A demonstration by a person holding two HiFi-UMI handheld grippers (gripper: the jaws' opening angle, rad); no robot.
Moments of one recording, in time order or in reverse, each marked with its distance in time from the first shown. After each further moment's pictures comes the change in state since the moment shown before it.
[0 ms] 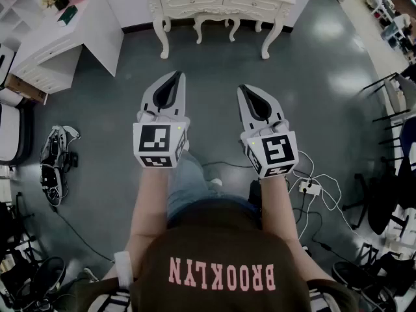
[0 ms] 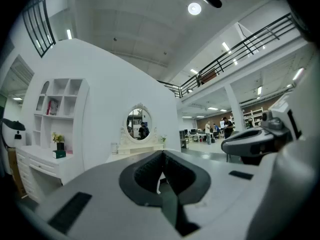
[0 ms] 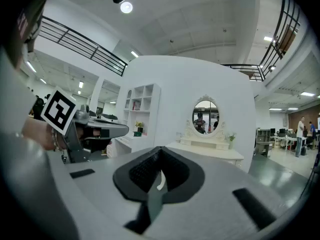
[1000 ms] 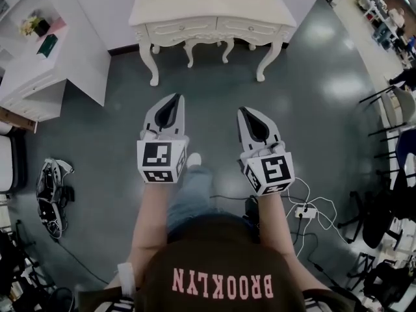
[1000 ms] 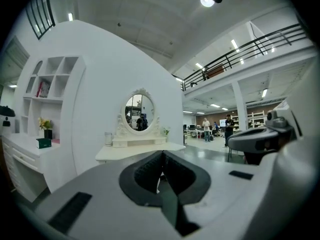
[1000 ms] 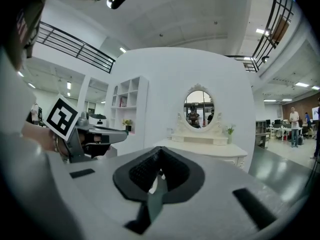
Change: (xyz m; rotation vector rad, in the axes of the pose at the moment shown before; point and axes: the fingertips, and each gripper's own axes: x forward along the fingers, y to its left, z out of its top) left arm 0.193 0.076 -0.050 -0.074 0.090 -0.032; right arm 0.163 -0.108 -0.030 0.075 0.042 -0.054
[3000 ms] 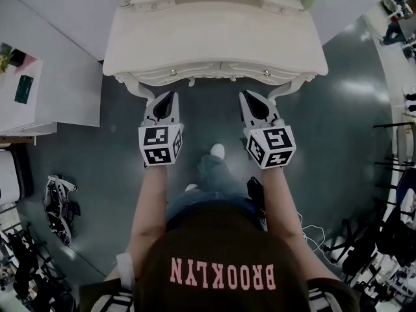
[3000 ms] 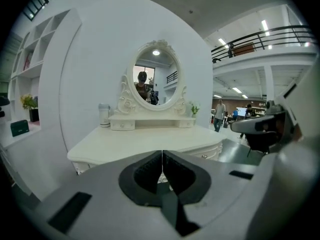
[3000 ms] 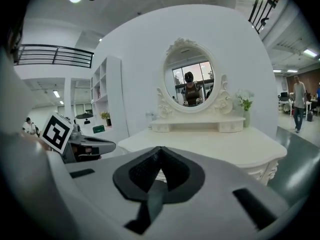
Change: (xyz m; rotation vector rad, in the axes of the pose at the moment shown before) left arm 0.407 0.168 -0.075 -0.108 0.297 0.124; right arm 0.396 -0.261 -0.055 0.165 0.208 0.076
